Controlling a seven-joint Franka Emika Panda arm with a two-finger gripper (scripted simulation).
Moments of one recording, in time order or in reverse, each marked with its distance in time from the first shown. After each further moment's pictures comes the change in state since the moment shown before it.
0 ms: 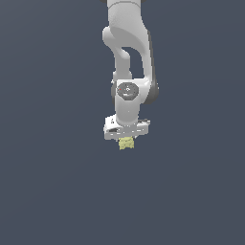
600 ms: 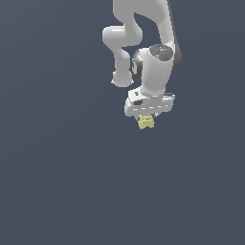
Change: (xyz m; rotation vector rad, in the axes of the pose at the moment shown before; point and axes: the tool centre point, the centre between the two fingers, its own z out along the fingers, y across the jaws) arm -0.044 -0.101 -0.088 -0.002 0.001 -0.002
